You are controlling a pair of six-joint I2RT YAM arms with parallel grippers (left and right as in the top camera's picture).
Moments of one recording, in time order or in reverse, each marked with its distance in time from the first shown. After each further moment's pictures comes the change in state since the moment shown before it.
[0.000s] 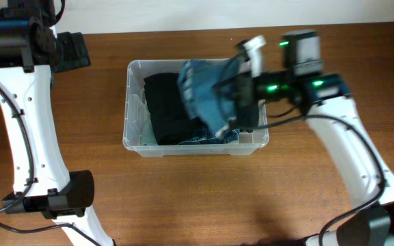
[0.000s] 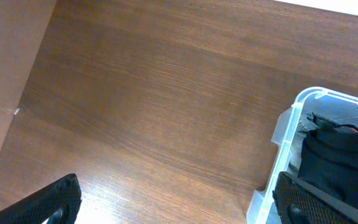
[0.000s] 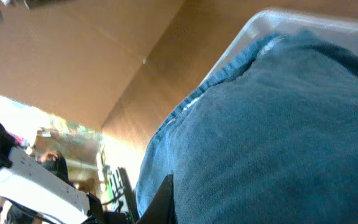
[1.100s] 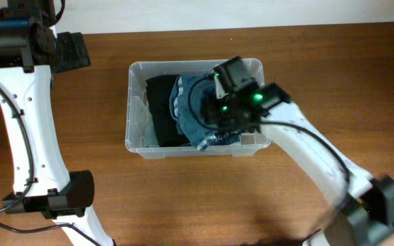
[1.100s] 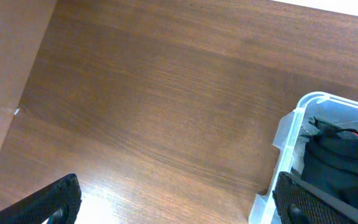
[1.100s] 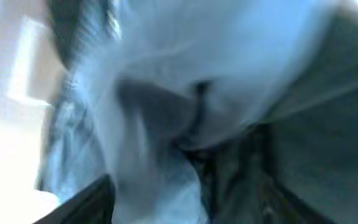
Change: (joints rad) left arm 0.000 0.000 0.000 0.000 0.000 0.000; right arm 0.237 0.068 0.006 -0.158 0.865 0.218
